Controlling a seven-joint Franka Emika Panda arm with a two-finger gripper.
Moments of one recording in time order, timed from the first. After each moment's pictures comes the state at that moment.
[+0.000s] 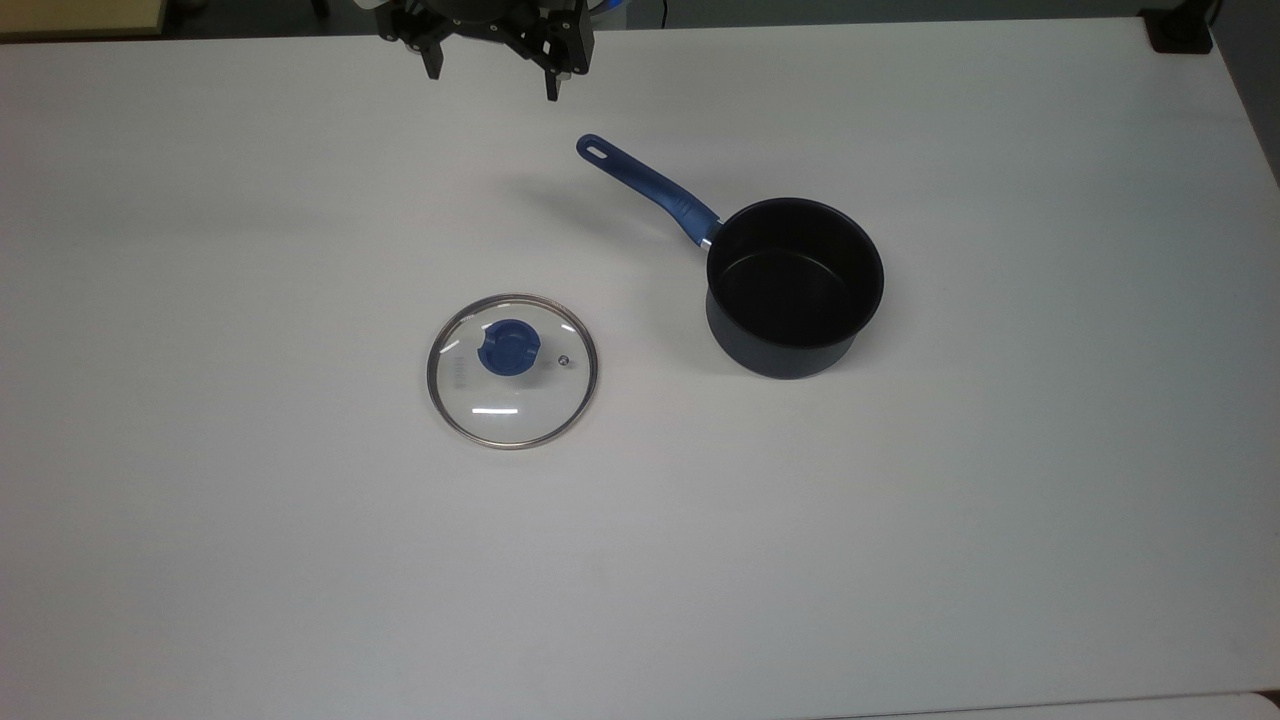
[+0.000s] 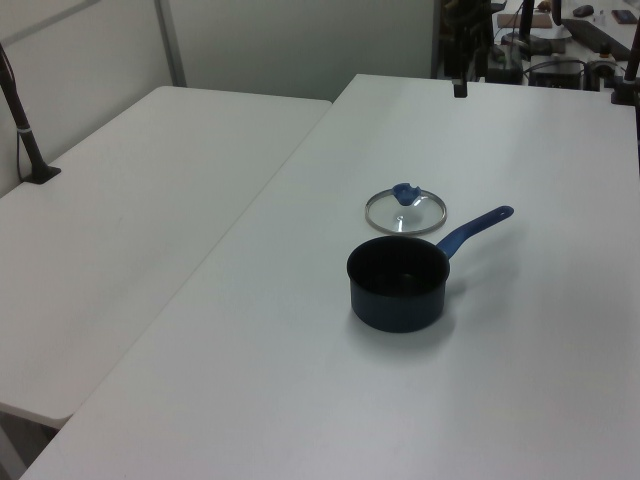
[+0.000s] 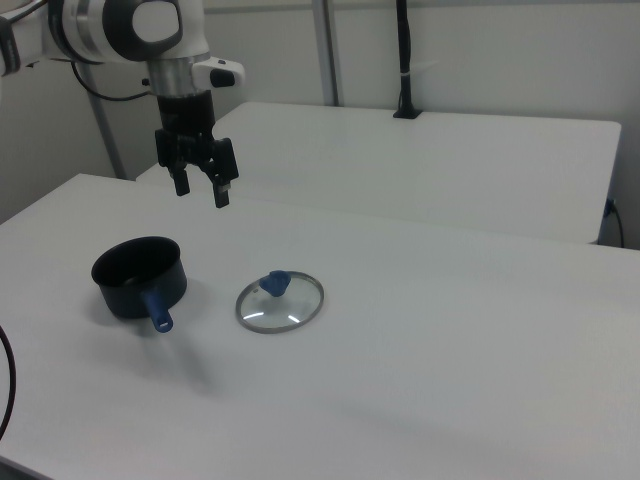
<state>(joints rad) 0.20 0.15 -0.20 -1.46 0.00 1.48 0.15</state>
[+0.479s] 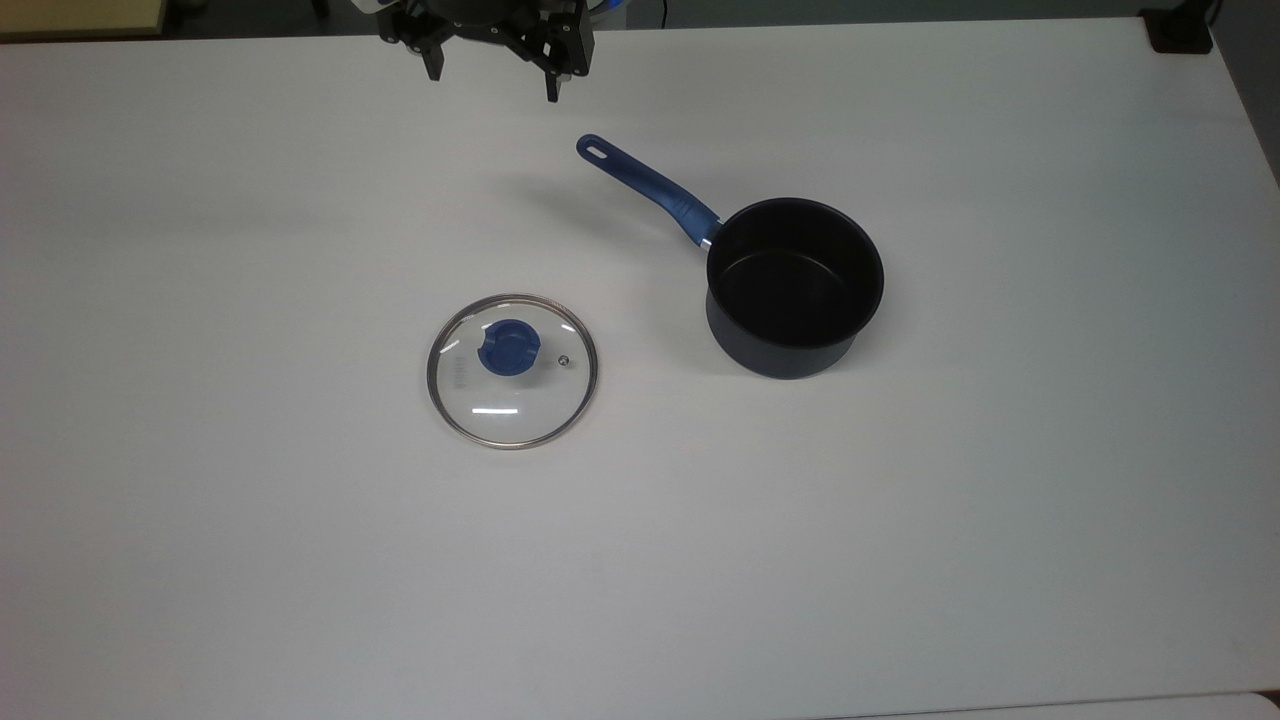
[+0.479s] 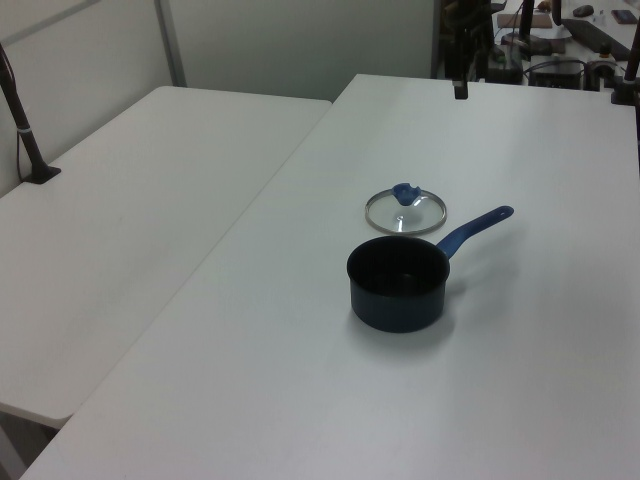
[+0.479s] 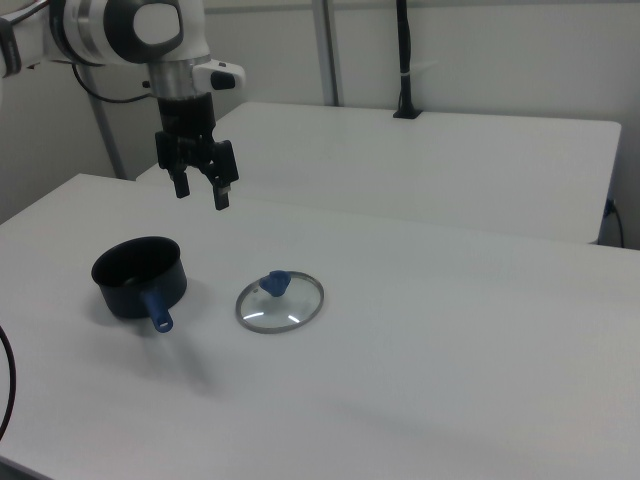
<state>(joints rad) 0.20 0.15 -0.20 -1.47 0.00 1.48 0.14</state>
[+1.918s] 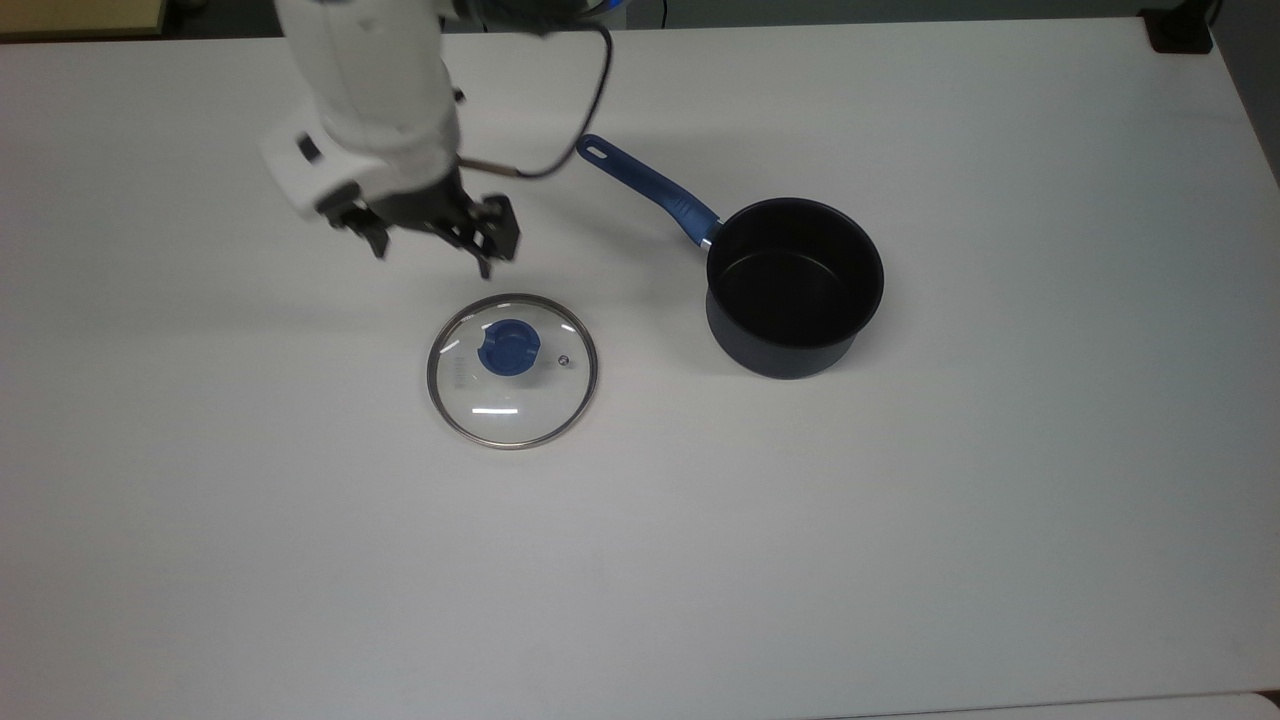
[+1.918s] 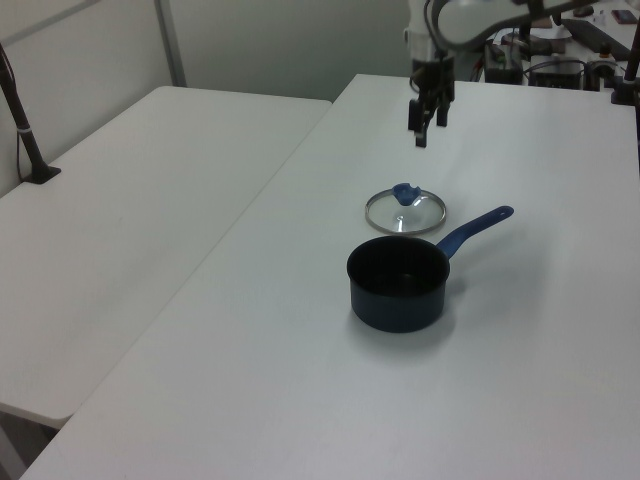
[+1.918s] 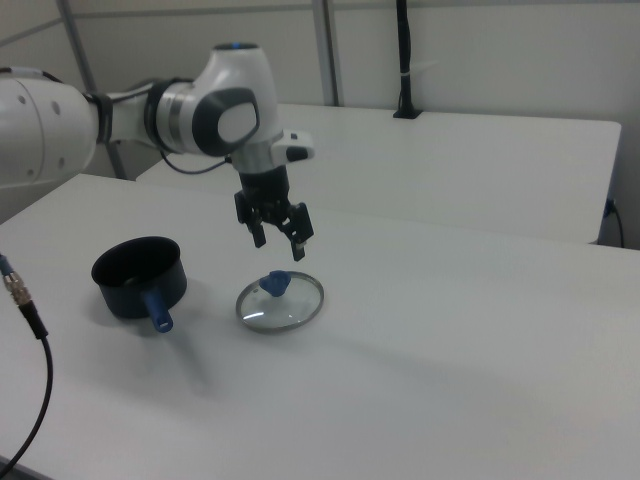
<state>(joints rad) 0.10 0.35 -0.20 -1.57 0.01 1.91 0.06</state>
